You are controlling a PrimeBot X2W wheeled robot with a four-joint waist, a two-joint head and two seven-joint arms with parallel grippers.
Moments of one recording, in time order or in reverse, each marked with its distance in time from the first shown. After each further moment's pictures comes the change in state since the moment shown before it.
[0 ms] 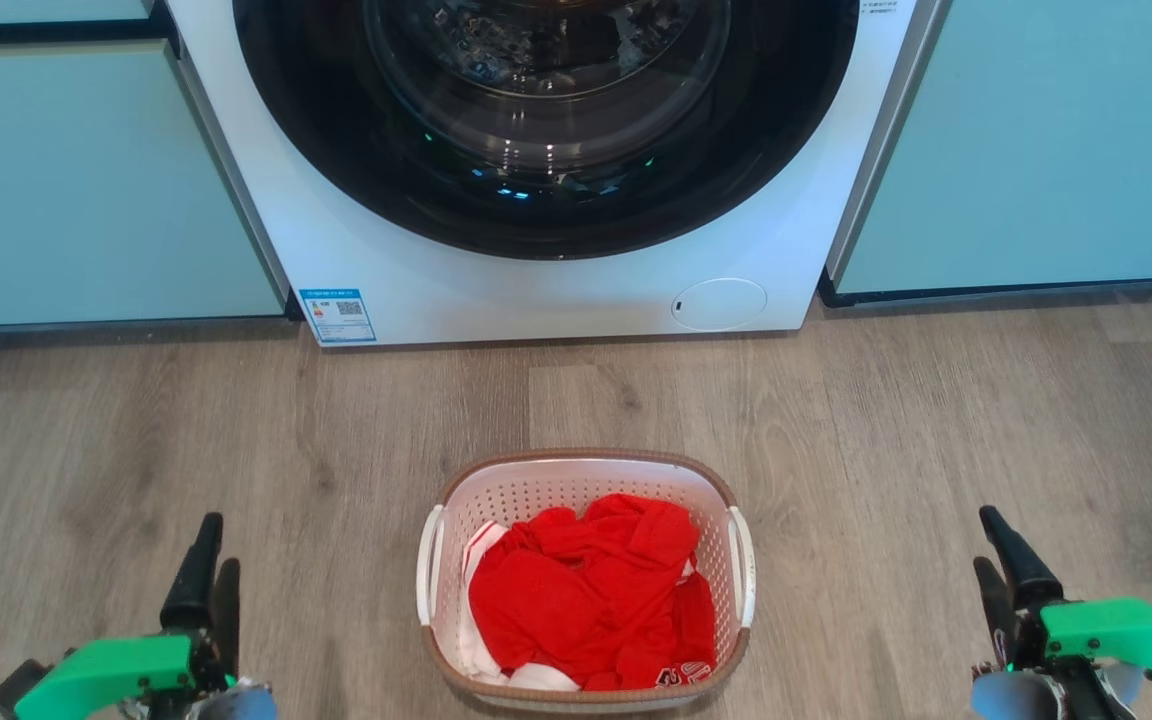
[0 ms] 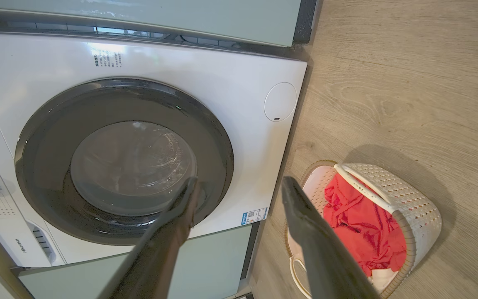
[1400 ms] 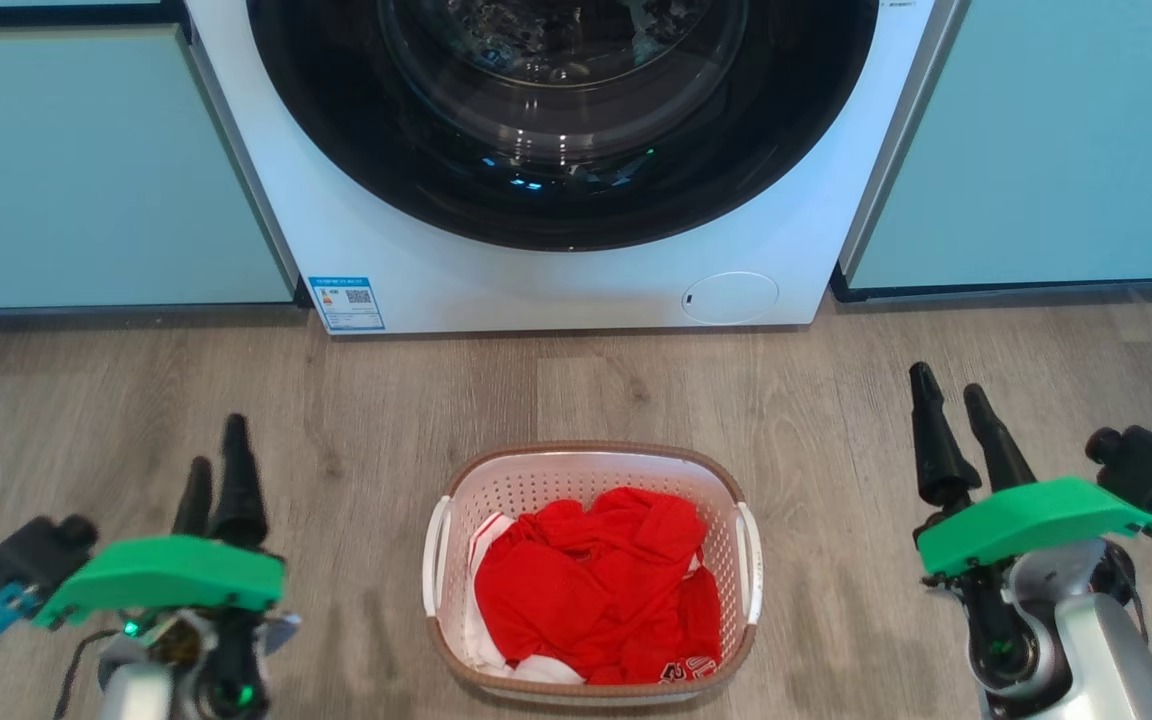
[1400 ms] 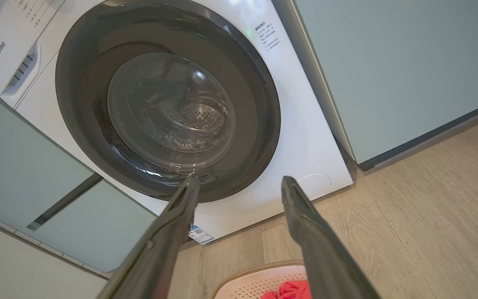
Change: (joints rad) left arm -0.020 0.002 -0.095 -0.275 0.632 0.199 -0.121; right arm -0.088 -0.002 0.154 -0.235 -0.801 0.000 -0.114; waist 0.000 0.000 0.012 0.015
